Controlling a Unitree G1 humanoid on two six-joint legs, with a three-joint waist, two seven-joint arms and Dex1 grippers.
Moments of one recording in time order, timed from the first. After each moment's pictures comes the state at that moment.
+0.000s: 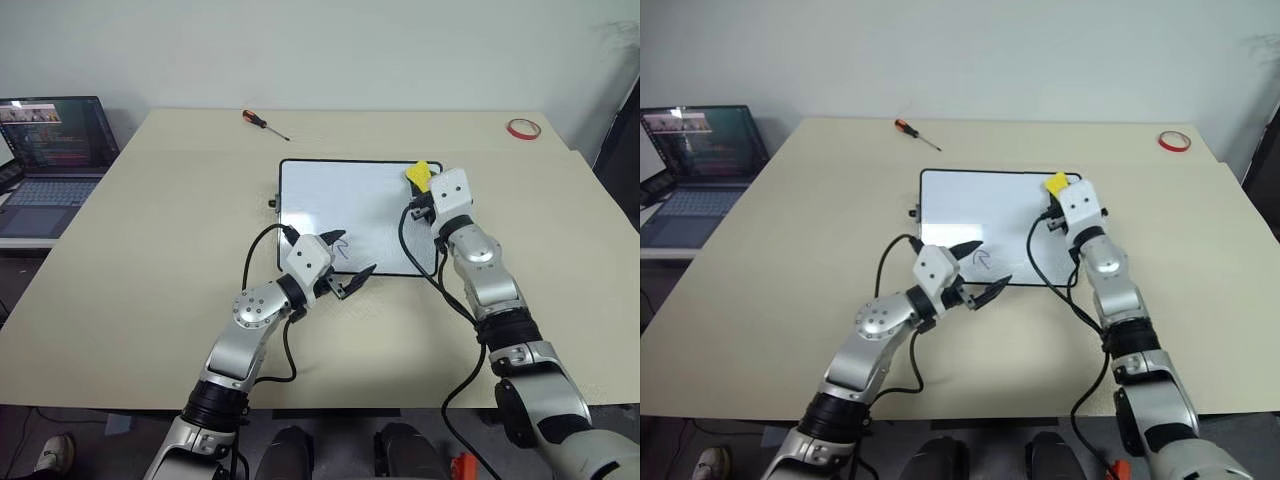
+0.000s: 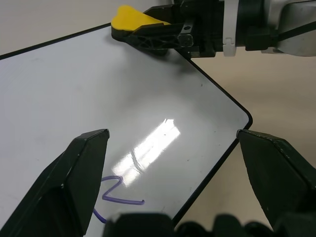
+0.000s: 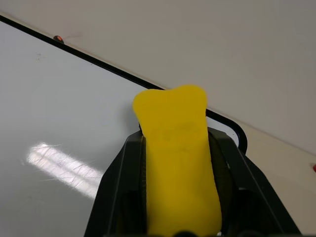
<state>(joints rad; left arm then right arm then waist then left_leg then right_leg) -0.33 0.25 -0.20 -0.04 -0.09 0.08 -0.60 -0.73 -0.25 0.04 0.50 -0.10 -0.06 0.15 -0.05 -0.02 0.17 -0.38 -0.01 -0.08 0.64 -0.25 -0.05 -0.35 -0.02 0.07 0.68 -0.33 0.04</state>
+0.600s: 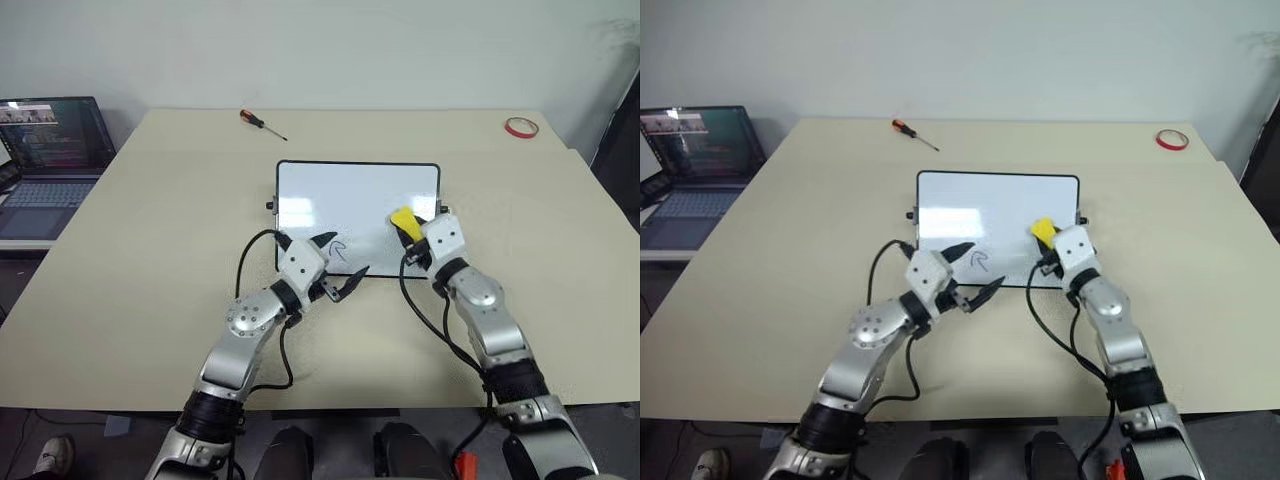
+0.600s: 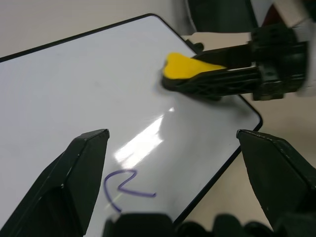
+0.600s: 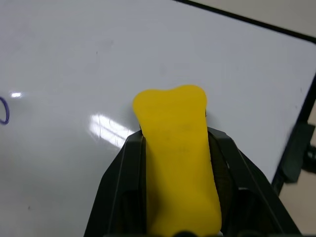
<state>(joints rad) -0.22 0.27 -0.16 -0.14 -0.08 0.08 -0.53 -0.38 -0.24 0.06 0.12 -0.02 0.05 0.32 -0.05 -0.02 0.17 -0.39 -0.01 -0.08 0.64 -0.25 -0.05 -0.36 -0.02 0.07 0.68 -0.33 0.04</state>
